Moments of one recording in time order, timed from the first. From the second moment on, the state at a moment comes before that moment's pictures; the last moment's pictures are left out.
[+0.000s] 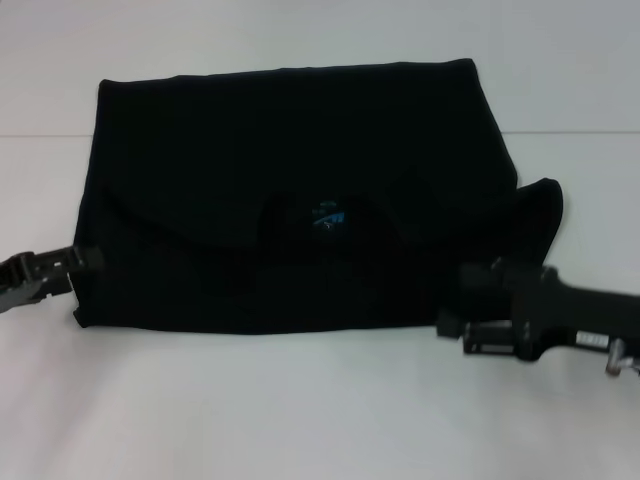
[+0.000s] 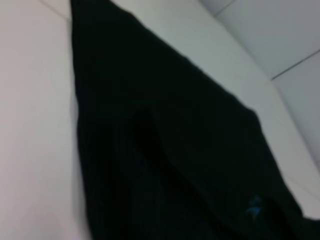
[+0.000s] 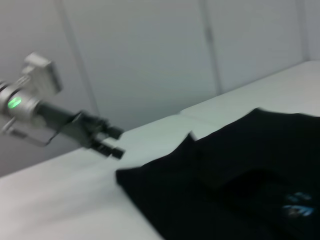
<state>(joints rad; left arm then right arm) -0.49 -1.91 0.38 0.55 2.22 1.40 -2.17 0.56 2.05 -0.58 -0.45 -2.04 -1.50 1.17</state>
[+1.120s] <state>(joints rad) -0.54 -1.93 0.51 0.52 2.27 1.28 -2.18 0.56 2.08 -0.59 -0.45 -2.13 -1.47 1.15</state>
